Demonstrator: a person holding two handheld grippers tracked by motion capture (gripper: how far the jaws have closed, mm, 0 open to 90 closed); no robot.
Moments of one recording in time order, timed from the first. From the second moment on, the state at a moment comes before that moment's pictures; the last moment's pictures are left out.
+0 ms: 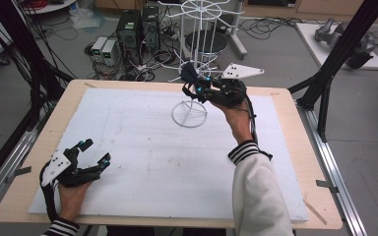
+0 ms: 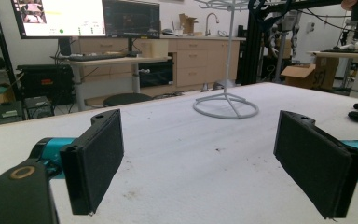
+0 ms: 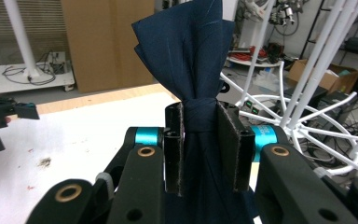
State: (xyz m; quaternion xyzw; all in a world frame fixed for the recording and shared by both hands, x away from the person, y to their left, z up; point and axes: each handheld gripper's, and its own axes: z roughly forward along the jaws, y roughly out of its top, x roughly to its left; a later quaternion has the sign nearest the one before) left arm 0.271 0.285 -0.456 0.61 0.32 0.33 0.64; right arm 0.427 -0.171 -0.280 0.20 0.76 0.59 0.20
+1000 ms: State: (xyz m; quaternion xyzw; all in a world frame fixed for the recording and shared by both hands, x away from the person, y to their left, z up) left arm 0.271 0.286 -0.456 0.61 0.32 0.33 0.64; right arm 0.436 -0.167 -0.280 0.26 0.75 0.57 0.23
